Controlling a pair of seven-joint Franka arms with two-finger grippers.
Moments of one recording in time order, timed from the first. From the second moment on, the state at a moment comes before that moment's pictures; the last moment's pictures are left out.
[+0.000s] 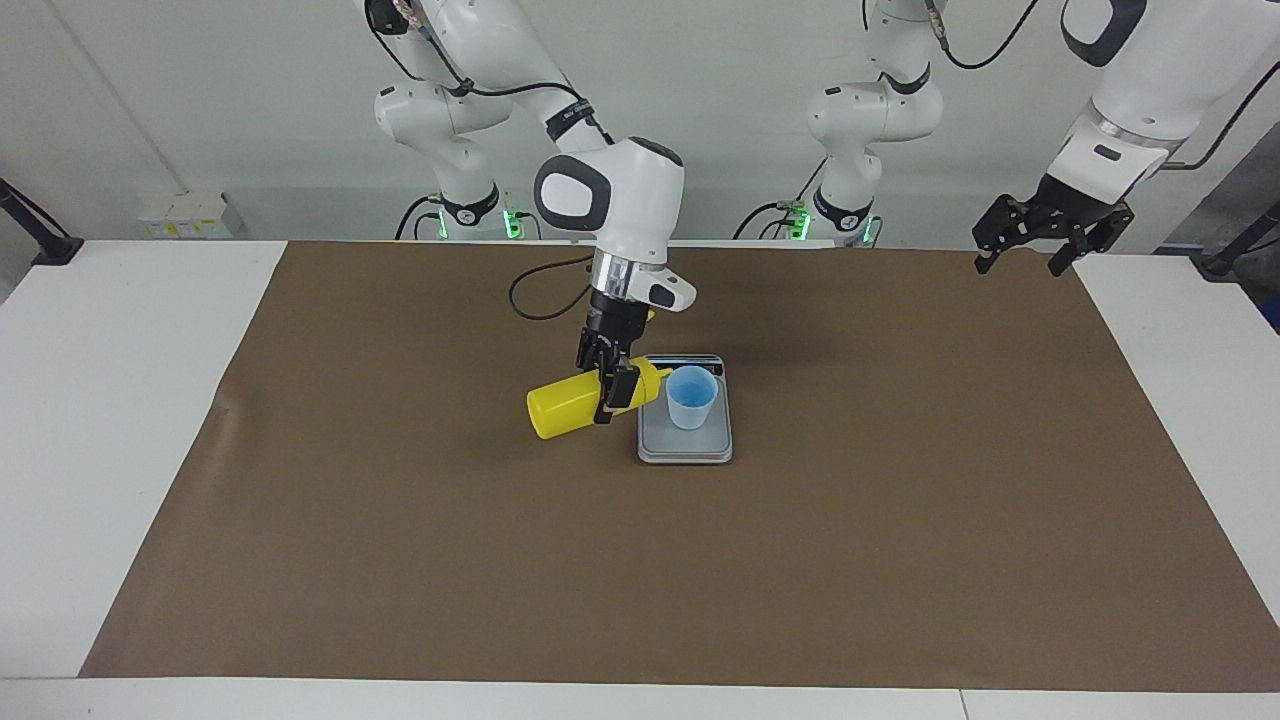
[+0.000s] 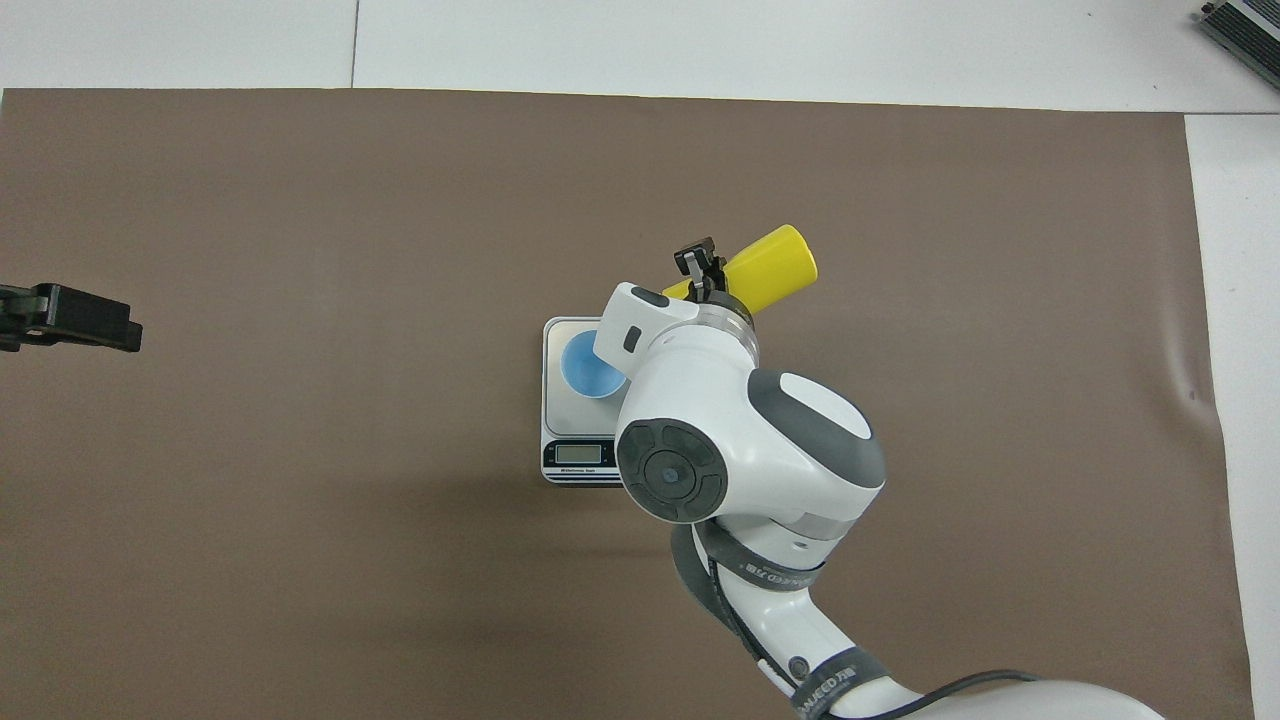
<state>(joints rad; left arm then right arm) 0.02 -0.04 -0.07 -1.58 -0.03 1.53 0.02 0.37 0.25 0.21 -1.84 -0.81 2.26 -0.84</state>
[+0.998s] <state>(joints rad) 0.02 -0.04 -0.07 -1.58 -0.03 1.53 0.02 0.52 0.35 0.21 -1.72 -0.99 1.92 -0.63</state>
